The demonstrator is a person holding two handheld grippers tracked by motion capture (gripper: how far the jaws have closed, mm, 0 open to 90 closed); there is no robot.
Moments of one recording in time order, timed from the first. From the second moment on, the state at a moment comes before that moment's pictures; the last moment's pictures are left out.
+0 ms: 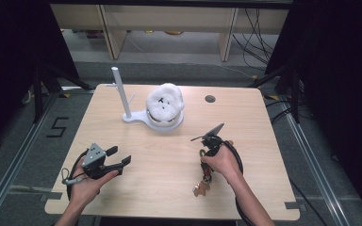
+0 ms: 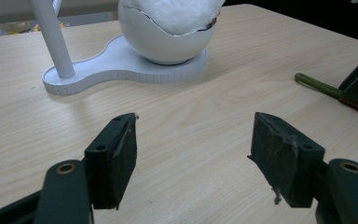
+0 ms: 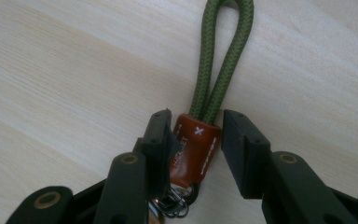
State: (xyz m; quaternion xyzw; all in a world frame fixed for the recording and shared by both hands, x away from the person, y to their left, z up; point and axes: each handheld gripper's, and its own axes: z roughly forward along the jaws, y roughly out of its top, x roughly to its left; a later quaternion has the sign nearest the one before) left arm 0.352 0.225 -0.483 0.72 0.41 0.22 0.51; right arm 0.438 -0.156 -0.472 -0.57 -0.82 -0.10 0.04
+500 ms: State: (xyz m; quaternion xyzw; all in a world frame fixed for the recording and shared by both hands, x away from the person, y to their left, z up) left arm 0.352 0.225 -0.484 0.72 0.41 0.22 0.51; right arm 0.439 -0.148 -0.469 -0.56 -0.82 -0.07 0.04
